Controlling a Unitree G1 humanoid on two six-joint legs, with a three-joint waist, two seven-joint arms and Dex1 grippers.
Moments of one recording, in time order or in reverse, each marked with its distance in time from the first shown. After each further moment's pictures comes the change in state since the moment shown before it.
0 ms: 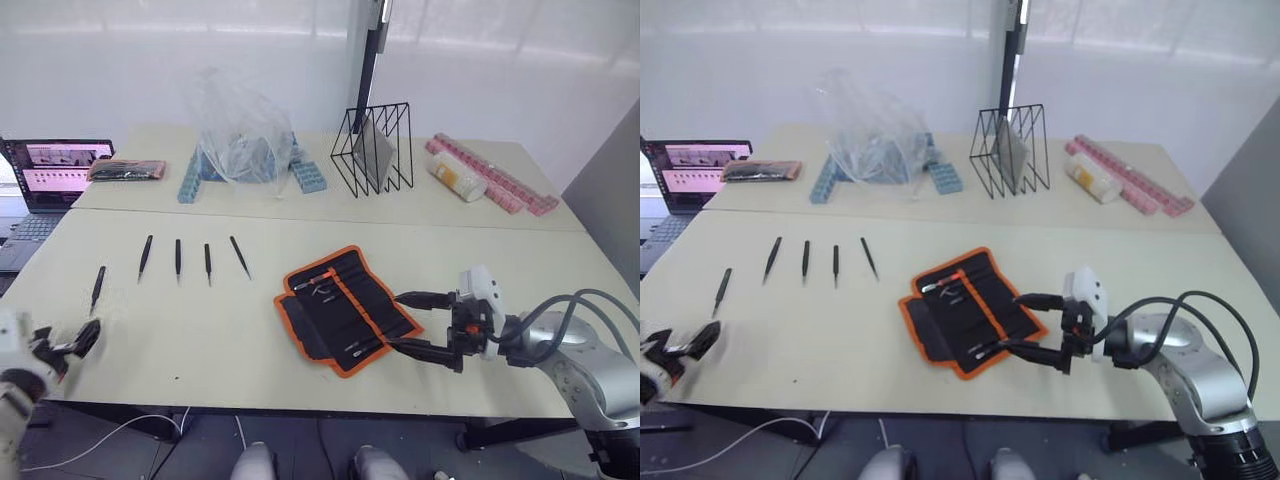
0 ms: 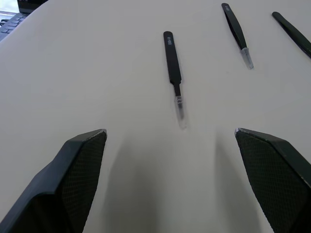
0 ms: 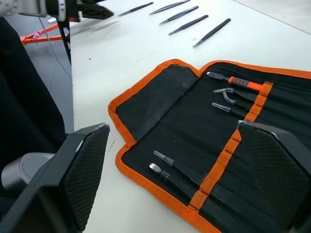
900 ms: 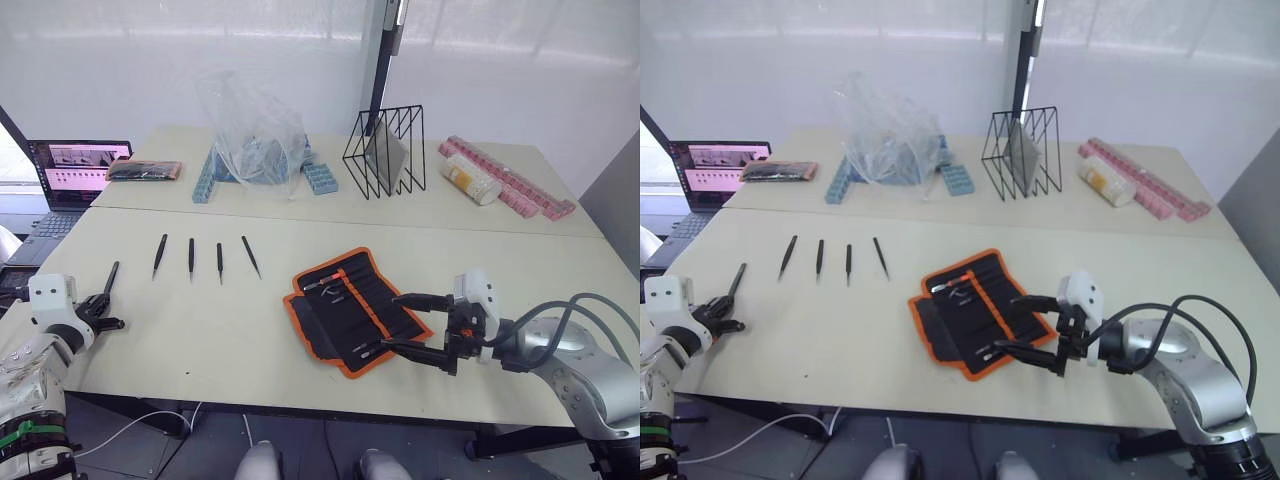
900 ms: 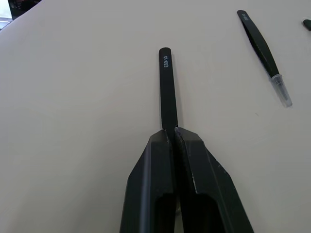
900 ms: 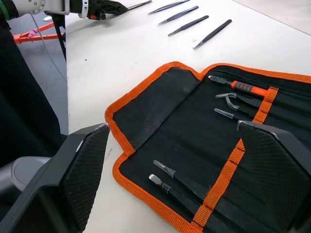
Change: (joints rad) left arm -0.301 0.054 -0.168 0.414 0.113 -0.167 -0.045; right arm 0.033 0.003 -0.001 -0.055 -0.001 0.022 -0.074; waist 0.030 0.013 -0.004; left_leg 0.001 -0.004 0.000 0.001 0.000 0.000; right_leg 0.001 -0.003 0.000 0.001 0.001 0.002
